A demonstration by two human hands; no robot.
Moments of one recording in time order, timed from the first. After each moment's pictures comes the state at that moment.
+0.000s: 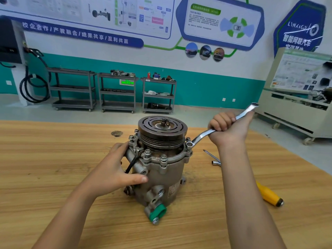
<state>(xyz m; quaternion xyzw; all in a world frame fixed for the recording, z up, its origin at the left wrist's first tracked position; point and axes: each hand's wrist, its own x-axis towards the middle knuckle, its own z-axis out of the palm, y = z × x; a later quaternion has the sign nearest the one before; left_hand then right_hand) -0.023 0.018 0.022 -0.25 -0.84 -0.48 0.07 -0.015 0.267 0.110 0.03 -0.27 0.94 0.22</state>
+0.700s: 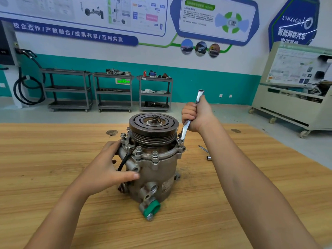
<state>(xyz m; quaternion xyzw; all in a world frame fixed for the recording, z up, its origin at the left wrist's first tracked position) -0.022 0.019 0.020 -0.22 -0.85 -0.47 0.08 -0.070 0.260 0.128 -0.07 -0.33 0.94 -0.05</state>
